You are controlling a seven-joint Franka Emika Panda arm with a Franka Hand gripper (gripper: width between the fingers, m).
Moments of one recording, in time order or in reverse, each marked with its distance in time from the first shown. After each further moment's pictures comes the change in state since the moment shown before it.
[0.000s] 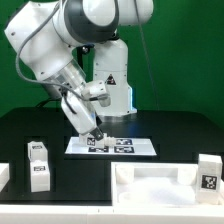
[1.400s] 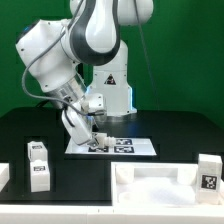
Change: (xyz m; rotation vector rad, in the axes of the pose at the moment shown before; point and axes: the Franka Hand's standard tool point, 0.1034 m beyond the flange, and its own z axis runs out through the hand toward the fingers) arm 0.021 0.054 0.042 -0.047 0.064 0.054
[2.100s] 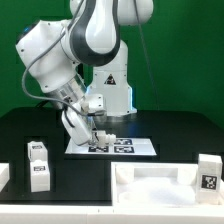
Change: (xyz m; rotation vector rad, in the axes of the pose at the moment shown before) arm 0.000 -0.002 0.000 -0.005 0.005 -0.003
